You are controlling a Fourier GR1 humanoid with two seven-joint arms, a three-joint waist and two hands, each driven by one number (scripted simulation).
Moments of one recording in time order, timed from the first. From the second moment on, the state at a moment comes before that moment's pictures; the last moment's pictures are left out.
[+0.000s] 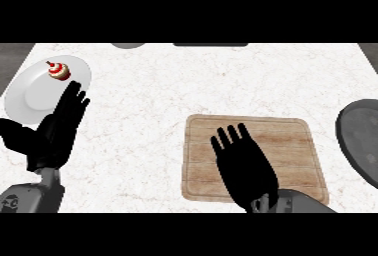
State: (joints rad) left arm -0.14 0.29 -0.04 -1.59 0.23 0.19 0.20; right arm -0.51 -0.35 0.79 -1.85 0.79 0.90 0.82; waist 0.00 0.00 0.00
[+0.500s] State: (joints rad) left arm -0.14 0.26 -0.01 -1.59 0.20 0.16 0.19; right arm -0.47 -0.31 0.79 -1.69 0.95 0.80 0.69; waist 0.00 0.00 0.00
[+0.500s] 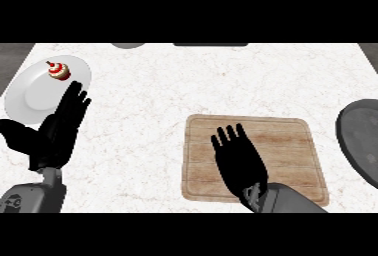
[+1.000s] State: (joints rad) left arm -0.14 0.24 0.01 -1.62 0.18 0.14 0.24; right arm -0.43 -0.28 0.73 -1.58 1.05 0.73 0.53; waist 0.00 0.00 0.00
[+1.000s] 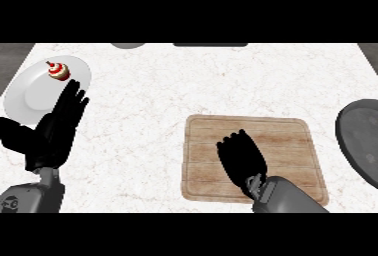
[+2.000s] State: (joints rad) left arm -0.14 0.21 0.06 -1.59 0.14 0.10 0.22; right arm -0.32 -0.21 0.57 -1.59 1.18 0.50 0.40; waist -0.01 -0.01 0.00
